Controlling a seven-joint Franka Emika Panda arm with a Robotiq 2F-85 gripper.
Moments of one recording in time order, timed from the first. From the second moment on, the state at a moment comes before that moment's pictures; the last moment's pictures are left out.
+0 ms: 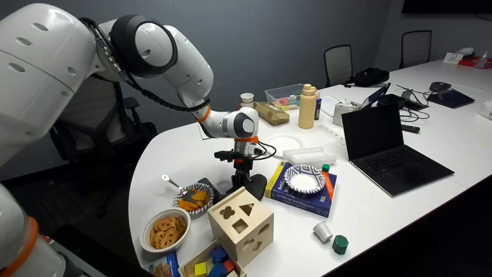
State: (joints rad) arm 0.03 0.95 -0.22 -1.65 -0.08 1.97 0.49
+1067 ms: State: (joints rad) arm 0.05 0.97 -0.16 -1.60 -0.09 1.92 0.43
